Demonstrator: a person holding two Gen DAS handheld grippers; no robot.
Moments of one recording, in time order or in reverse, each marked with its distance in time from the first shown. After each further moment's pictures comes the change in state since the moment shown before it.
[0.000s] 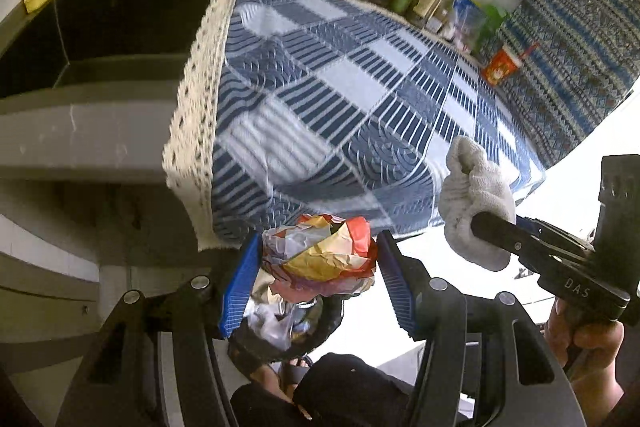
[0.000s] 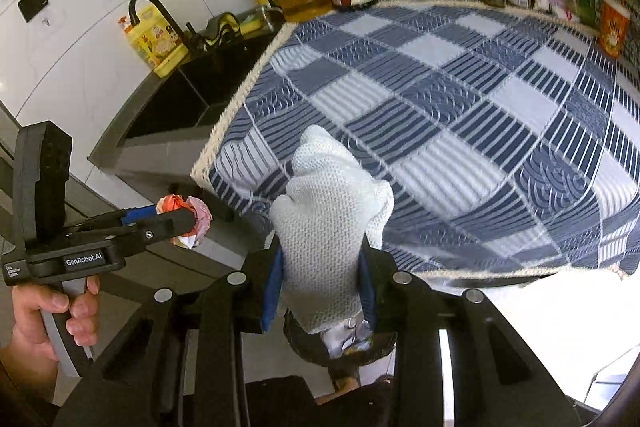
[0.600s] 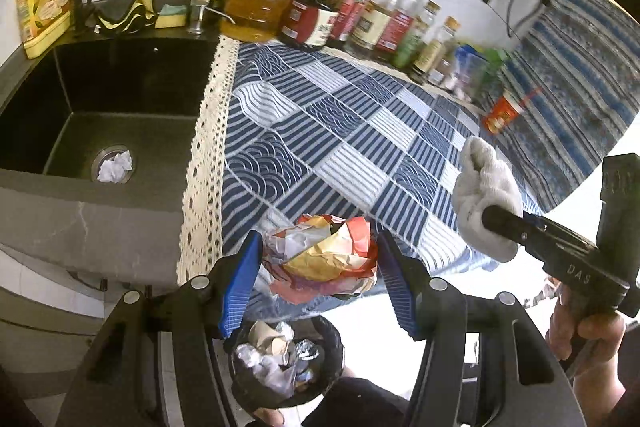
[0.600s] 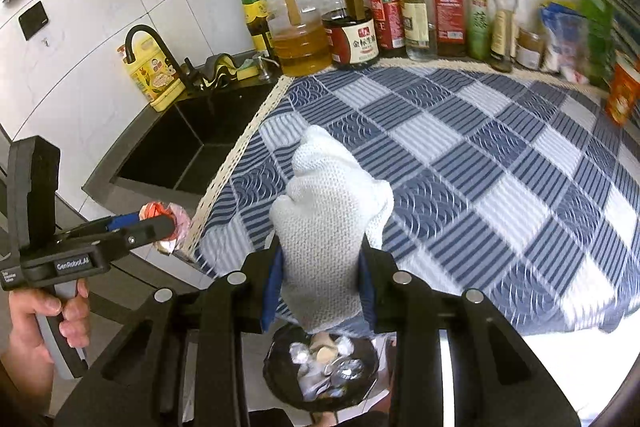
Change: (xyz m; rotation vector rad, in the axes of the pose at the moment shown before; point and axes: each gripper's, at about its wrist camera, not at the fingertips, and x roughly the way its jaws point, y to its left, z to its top) left arm -0.025 -0.004 0.069 0.013 -0.139 0.012; right arm -0.018 -0.009 0.078 -0.068 -0.110 -0.030
